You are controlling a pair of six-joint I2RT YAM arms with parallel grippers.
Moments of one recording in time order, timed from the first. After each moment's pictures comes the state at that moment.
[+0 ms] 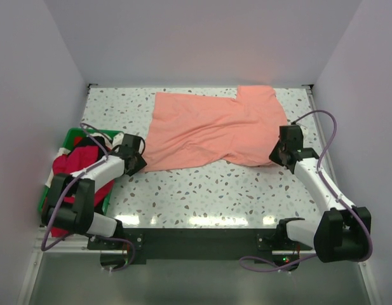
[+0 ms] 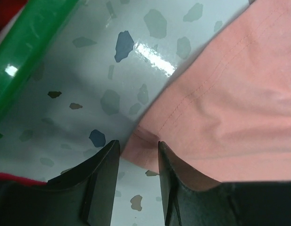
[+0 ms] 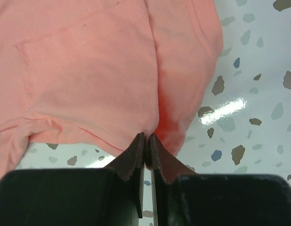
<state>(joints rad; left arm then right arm) -0.22 1.42 0.67 -0.32 -0.29 -0.84 0.10 1.19 0.81 -0.53 0.24 0.57</state>
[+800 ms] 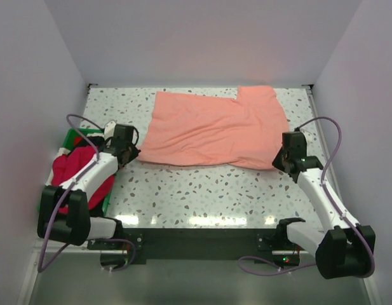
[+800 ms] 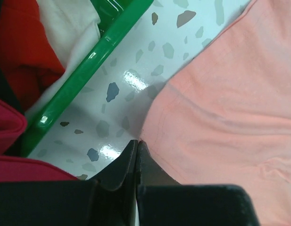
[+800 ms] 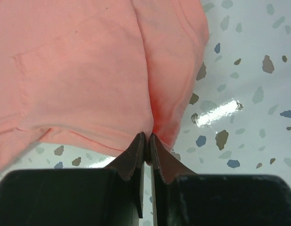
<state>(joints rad) -0.19 1.35 0.78 -0.35 -0.33 -0.80 0.10 1.08 0.75 -0.57 0.26 0.56</state>
